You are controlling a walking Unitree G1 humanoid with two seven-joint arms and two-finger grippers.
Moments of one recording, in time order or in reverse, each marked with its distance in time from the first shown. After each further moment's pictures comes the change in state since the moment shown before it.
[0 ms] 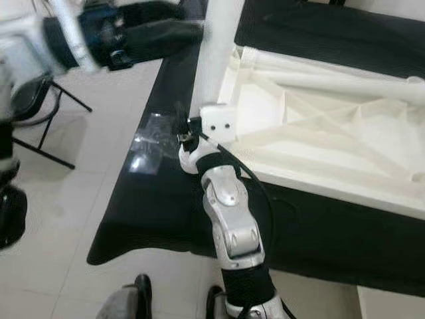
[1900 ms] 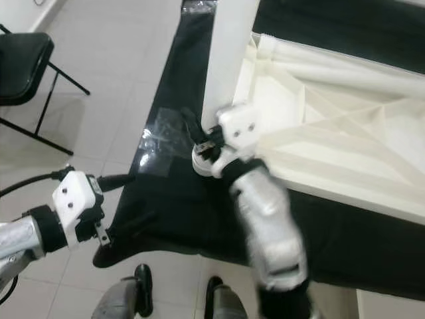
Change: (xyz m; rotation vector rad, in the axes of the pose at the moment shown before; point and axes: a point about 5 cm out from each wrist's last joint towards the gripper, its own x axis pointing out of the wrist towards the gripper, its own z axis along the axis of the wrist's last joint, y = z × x) left arm -0.104 -0.118 -0.174 0.190 0.325 0.443; right arm -0.033 -0.022 0.014 -0.141 0.066 -0.013
